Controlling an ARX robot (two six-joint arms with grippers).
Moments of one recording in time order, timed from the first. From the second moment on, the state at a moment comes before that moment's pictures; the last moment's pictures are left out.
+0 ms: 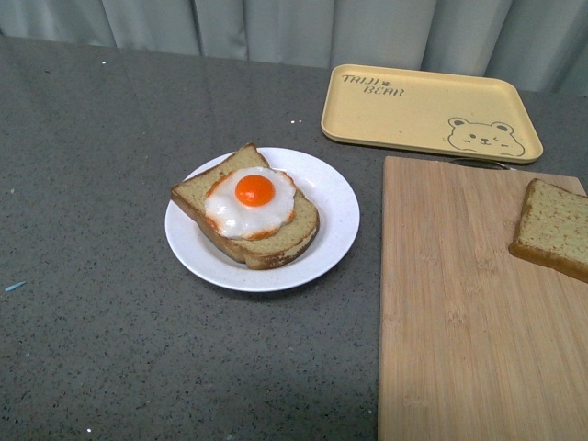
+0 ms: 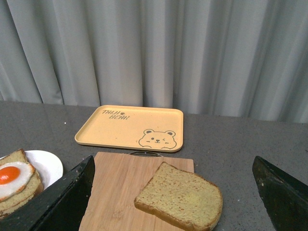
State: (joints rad) left arm 0.00 0.00 0.02 0.00 0.00 0.00; right arm 0.00 0.00 0.00 0.00 0.00 0.00
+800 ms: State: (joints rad) left arm 0.00 0.00 0.02 0.00 0.00 0.00; right arm 0.00 0.00 0.00 0.00 0.00 0.00
